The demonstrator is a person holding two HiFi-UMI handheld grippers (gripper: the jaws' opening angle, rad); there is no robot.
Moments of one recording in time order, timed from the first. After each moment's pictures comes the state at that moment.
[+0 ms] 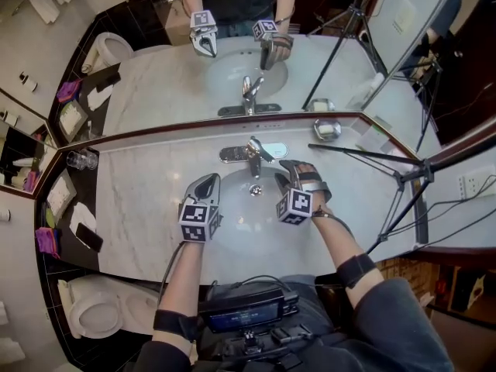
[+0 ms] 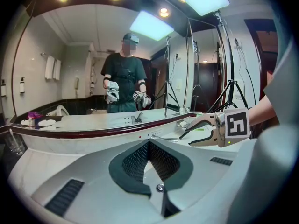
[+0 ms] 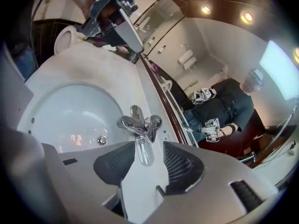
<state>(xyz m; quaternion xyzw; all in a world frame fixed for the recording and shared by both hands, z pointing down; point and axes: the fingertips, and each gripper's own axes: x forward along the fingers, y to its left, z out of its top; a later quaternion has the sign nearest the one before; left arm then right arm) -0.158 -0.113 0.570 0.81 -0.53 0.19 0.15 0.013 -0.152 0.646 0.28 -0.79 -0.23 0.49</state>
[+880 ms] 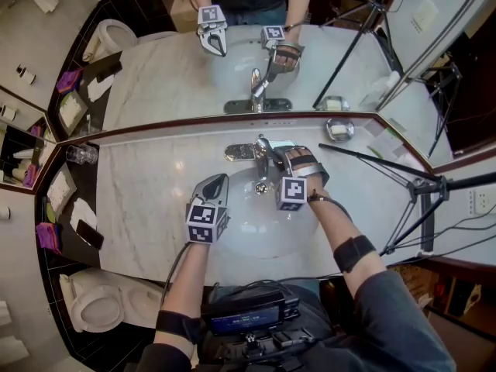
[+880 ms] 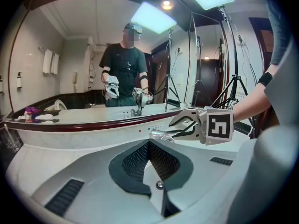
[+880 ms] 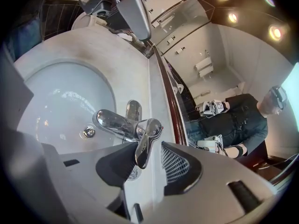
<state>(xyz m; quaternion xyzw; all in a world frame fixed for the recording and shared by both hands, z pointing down) -0.158 -0.129 0.602 0.81 -0.52 0.21 0.17 -0.027 -0.209 0.680 0.20 -0.76 -0.31 0.53</state>
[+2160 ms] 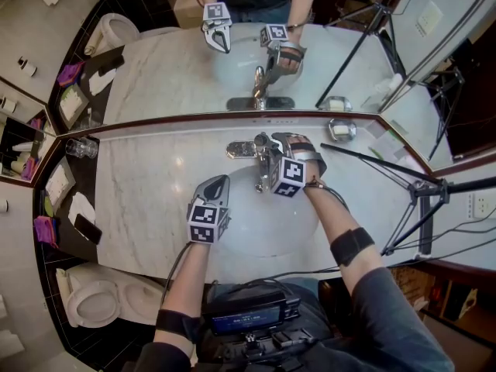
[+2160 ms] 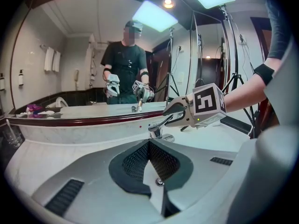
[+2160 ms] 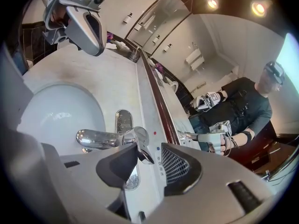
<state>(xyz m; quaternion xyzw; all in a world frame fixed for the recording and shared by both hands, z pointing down) -0.161 -0.118 0.616 0.81 -0.52 0.21 0.18 -0.048 -0.239 0.655 0.23 -0.80 -0.23 0.50</state>
